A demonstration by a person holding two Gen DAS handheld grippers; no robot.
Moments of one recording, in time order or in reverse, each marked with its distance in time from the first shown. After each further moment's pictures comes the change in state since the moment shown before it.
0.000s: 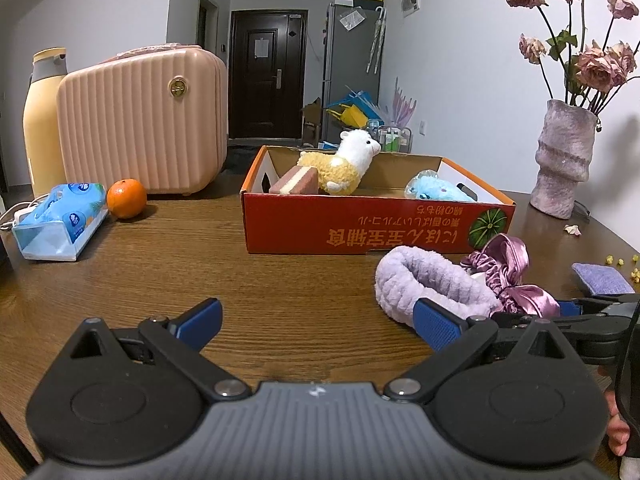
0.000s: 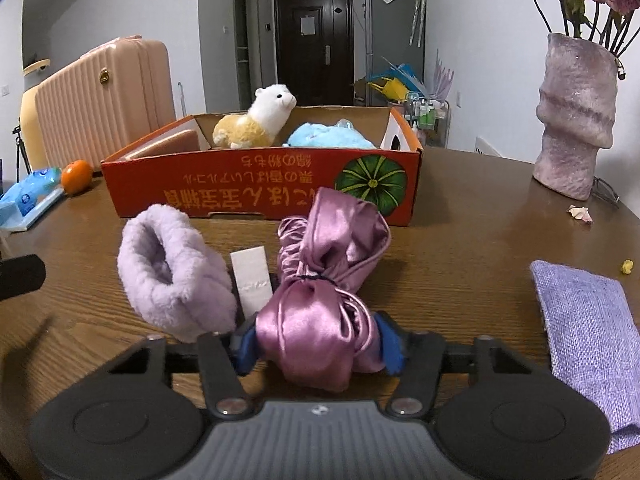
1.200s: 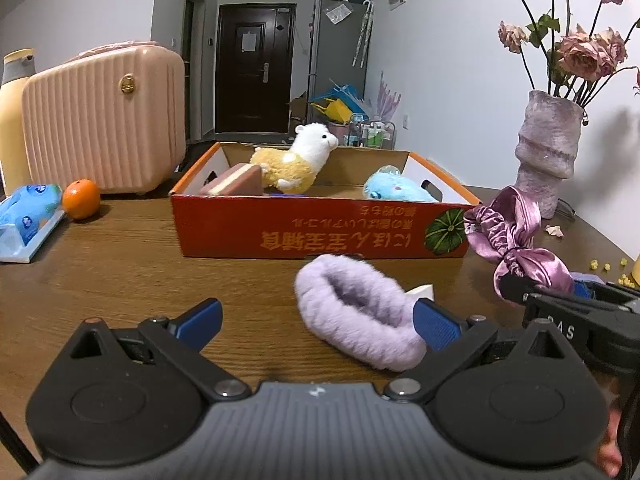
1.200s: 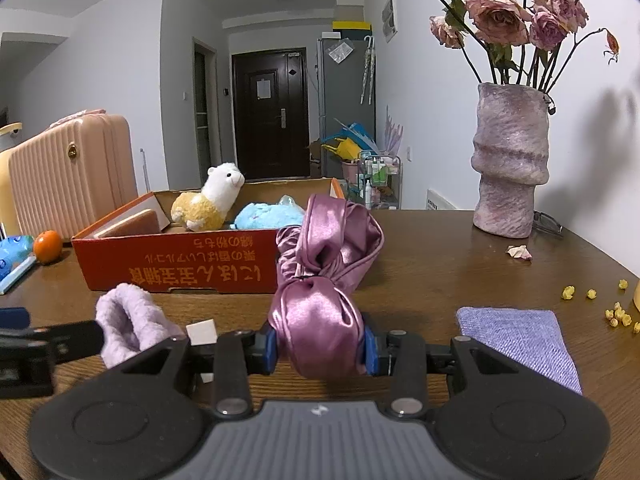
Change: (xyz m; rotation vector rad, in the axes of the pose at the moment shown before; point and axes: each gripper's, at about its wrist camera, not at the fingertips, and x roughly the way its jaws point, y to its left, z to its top) left arm 0.027 -0.059 0.009 -0.002 0.021 -0.032; right arm -0.036 -0.021 0.006 0.075 -0.208 -0.115
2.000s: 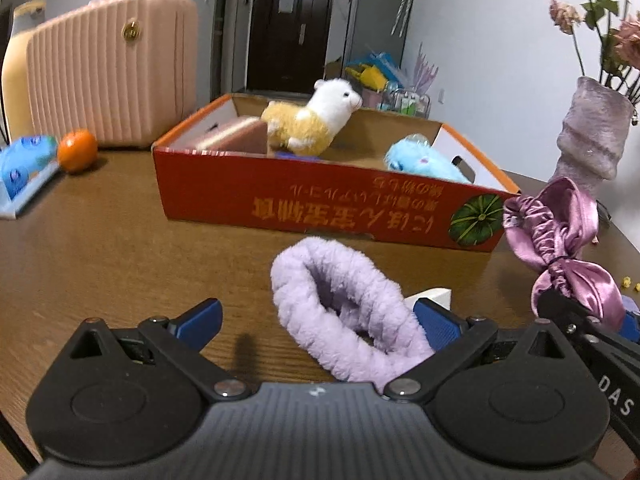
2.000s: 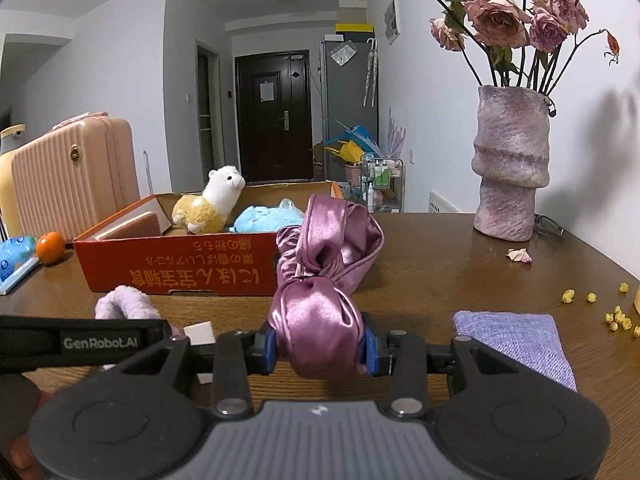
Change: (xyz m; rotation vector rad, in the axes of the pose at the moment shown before) left arm 0.052 -0.011 0.005 -0.107 0.125 0.074; right arm -0.001 -0.005 0.002 -0.003 -0.008 0.010
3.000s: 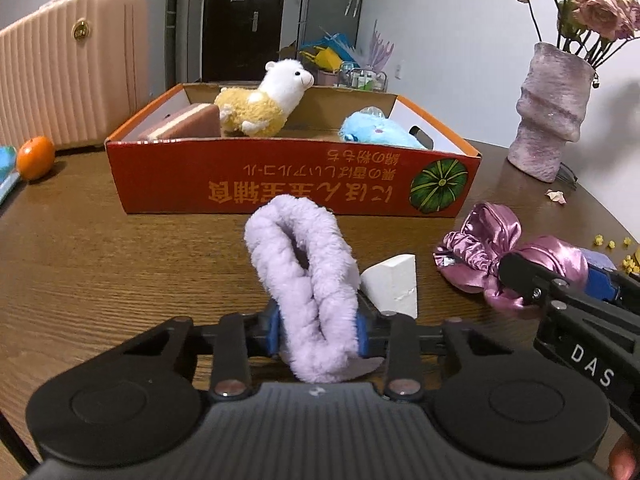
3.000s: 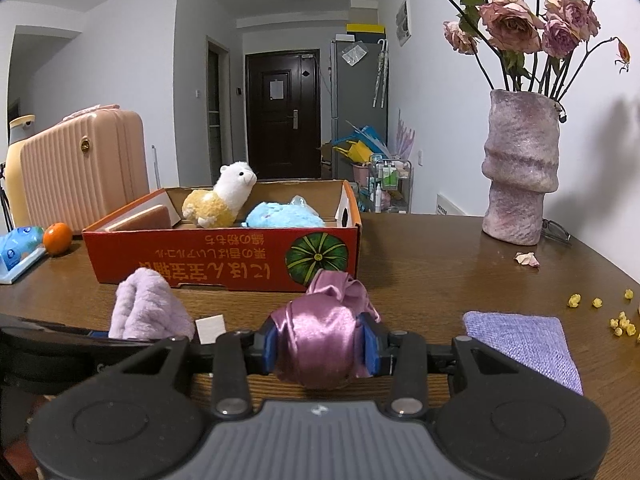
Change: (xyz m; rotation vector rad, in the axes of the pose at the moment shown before) left arm 0.000 -0.010 -0.007 0.110 0.037 -0.101; right arm -0.001 0.006 -0.002 -0.029 0.003 0.018
